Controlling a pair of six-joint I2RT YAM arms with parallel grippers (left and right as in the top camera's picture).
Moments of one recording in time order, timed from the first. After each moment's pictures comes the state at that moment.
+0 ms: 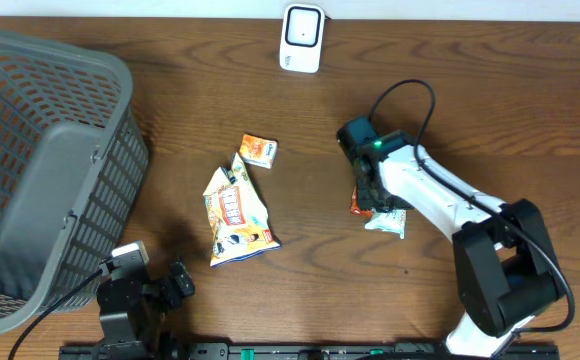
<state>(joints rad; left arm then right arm) 0.10 0.01 0.26 -0.94 -0.06 -0.22 0.48 1.85 1.20 -0.97 0.32 0.54</state>
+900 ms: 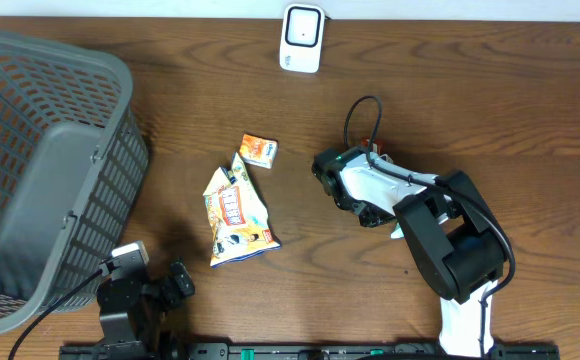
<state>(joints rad) 0.10 0.01 0.26 -0.94 -0.06 -0.22 0.58 2.08 1.22 -1.06 0.66 0.57</state>
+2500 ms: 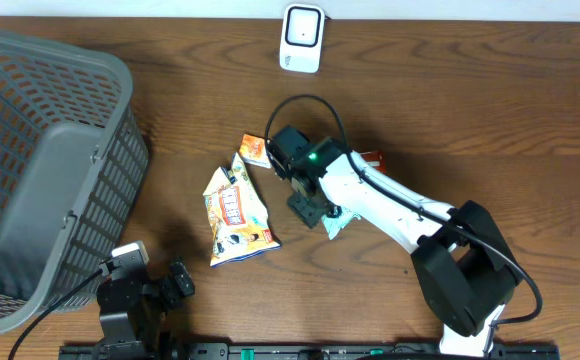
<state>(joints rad) 0.10 0.01 0.26 -0.94 -0.06 -0.22 0.74 1.95 1.43 -0.99 0.13 0.01</state>
